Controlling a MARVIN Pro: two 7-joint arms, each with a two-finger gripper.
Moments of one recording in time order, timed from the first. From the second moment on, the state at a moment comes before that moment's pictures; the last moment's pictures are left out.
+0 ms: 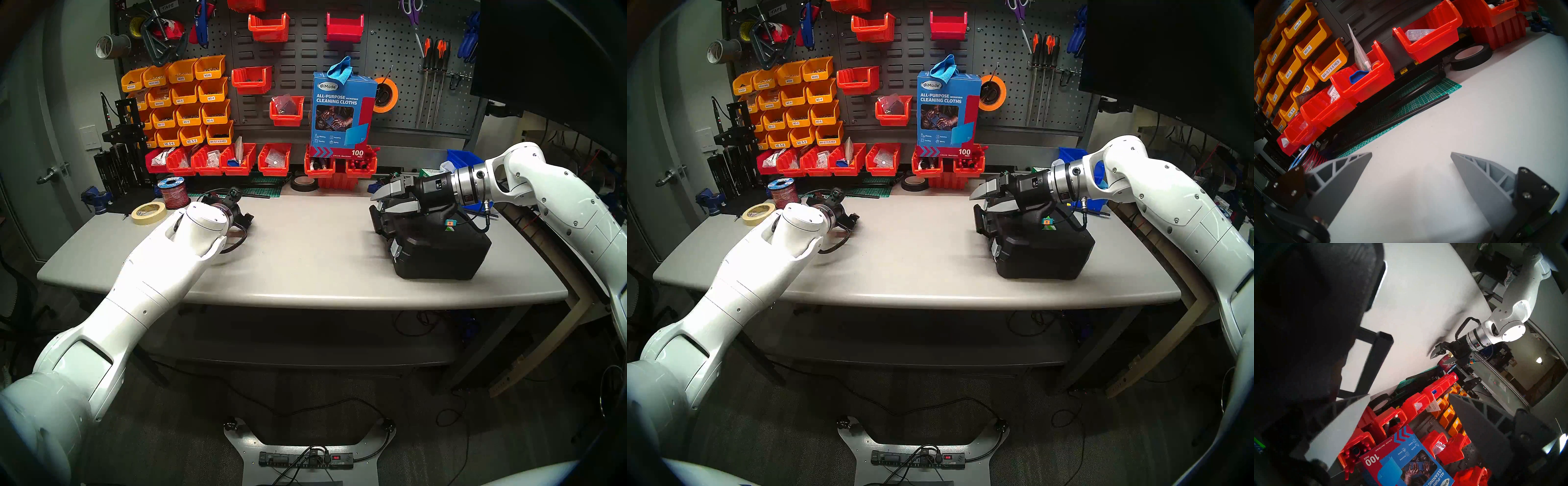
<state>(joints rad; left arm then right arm) 0.92 -1.03 -1.01 -1.38 -0.22 0.63 0.09 -0.37 -0.50 0.49 -1.44 -1.28 -0.96 -0.23</state>
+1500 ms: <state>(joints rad) 0.93 -1.03 -1.01 -1.38 -0.23 0.63 0.10 -0.17 -0.48 0.27 -1.46 -1.47 -0.96 -0.28</state>
